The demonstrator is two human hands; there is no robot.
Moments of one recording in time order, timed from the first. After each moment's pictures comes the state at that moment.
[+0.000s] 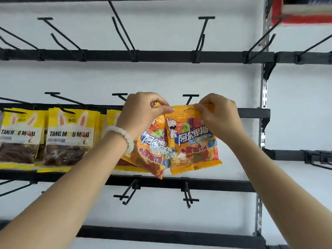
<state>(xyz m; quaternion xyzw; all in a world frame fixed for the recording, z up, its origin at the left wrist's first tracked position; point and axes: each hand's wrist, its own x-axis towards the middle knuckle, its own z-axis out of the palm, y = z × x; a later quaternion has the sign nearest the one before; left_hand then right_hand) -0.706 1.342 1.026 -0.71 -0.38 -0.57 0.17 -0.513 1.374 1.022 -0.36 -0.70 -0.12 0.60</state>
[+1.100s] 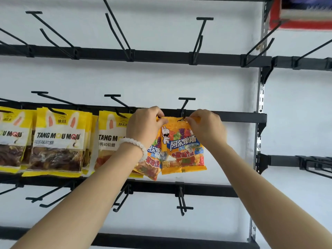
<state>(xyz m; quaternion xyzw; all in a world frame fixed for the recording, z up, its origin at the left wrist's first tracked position) -0.689 1.395 1.008 -0.64 -0.48 -0.54 0.26 -0.519 1.425 1.011 -0.48 -0.68 -0.14 0.54</state>
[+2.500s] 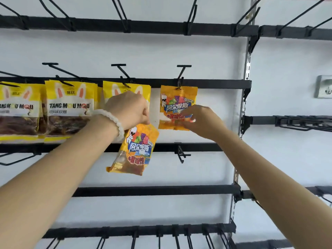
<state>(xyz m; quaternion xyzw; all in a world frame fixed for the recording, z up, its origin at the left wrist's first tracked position) -0.728 1.300 0.985 -0.73 -0.58 -0.25 0.25 -0.515 1.356 0.950 -0.48 -0.78 -0.09 0.40</state>
